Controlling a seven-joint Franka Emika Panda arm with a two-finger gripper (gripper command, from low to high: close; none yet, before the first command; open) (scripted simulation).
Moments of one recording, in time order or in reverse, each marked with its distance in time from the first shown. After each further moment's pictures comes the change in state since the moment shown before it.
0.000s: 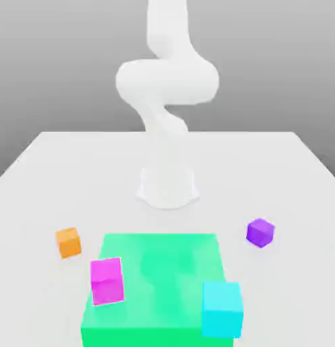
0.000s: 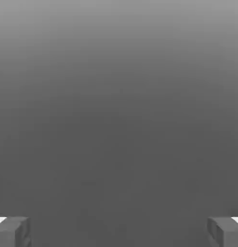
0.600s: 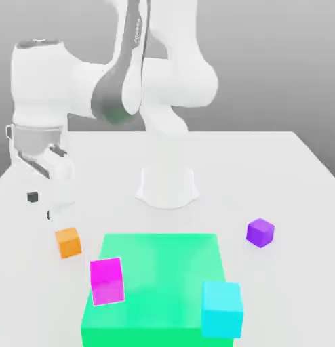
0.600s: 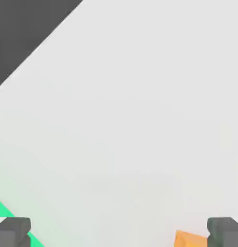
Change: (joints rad) arm -0.428 0.649 -0.233 -0.527 -0.047 0.504 0.293
